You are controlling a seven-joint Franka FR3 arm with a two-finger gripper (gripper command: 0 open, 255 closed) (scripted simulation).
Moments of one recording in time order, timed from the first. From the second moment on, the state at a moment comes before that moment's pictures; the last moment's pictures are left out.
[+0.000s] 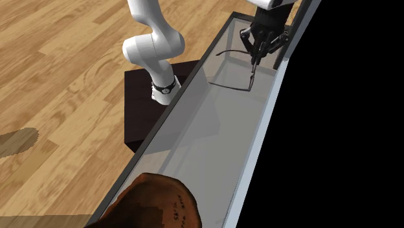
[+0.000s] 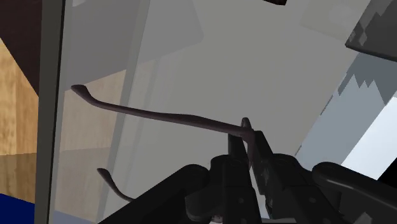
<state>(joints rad) 0.05 -0.56 0.60 -2.03 0.22 1.58 0.86</state>
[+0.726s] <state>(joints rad) 0.02 -0.50 0.59 -1.83 0.19 1.44 0.87</state>
